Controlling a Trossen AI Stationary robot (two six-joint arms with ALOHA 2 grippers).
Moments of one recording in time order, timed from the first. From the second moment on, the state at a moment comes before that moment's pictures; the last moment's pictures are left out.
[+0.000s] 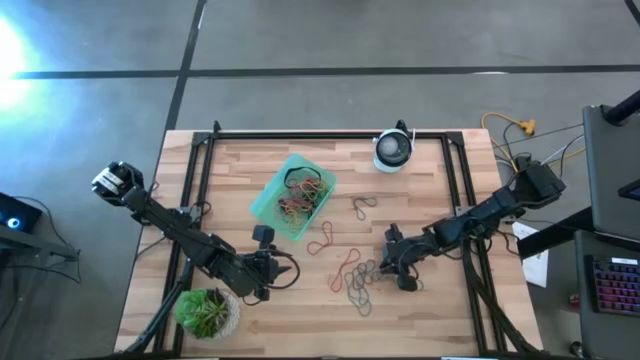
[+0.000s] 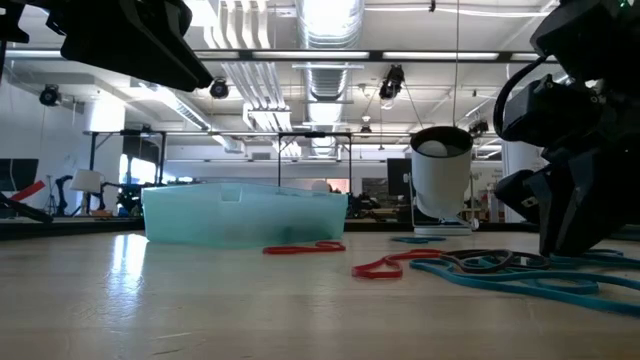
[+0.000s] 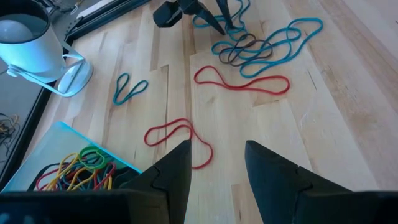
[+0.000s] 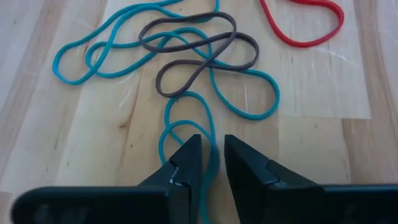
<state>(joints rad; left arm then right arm) -0.61 1.36 0.81 -0.19 -0.66 -0.10 0.38 1.47 0.37 0.25 -0.03 0.39</state>
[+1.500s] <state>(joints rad) -0.61 1.36 0.80 -0.18 -0.66 -0.09 0.38 1.33 0.37 0.05 0.12 0.40</state>
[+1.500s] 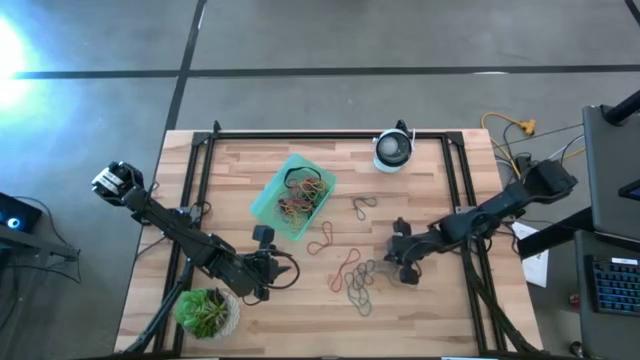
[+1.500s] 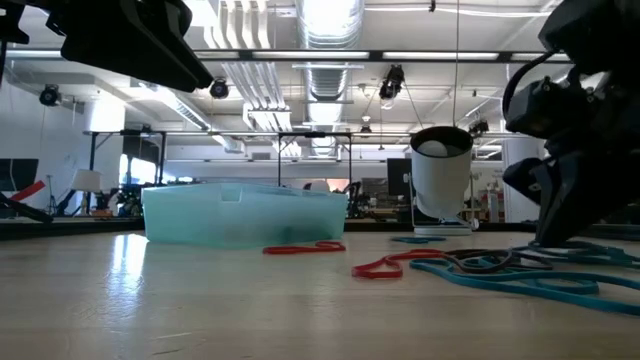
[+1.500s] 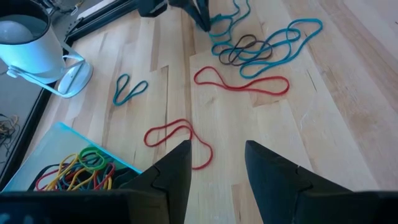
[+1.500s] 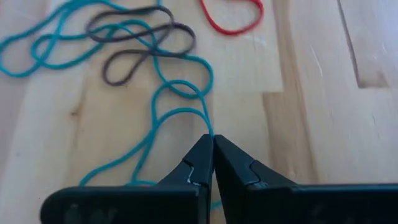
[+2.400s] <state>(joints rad) -0.61 1.36 0.80 -0.17 -0.66 -0.09 0.38 1.38 0.37 0.08 0.11 0.43</state>
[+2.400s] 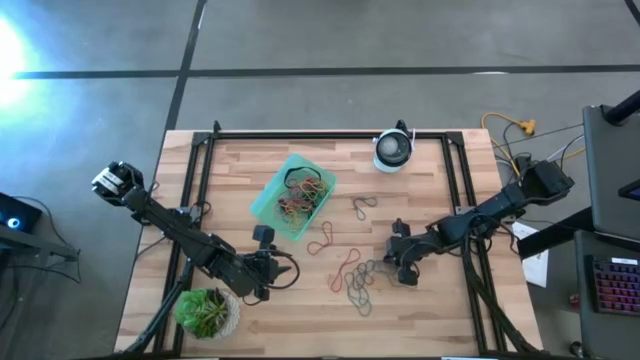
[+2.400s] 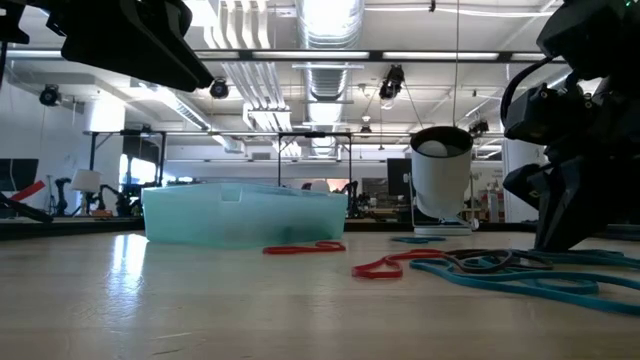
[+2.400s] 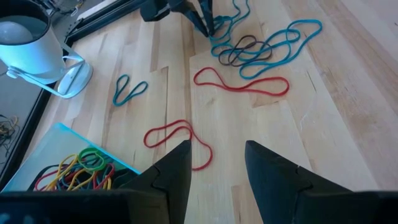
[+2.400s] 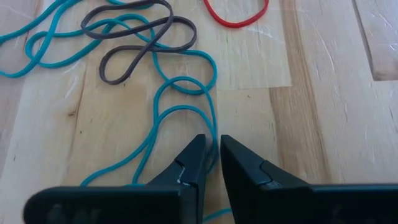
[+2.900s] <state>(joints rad) -0.61 1.36 0.80 -0.17 -0.66 -0.09 0.38 1.38 0.36 0.09 0.12 0.40</state>
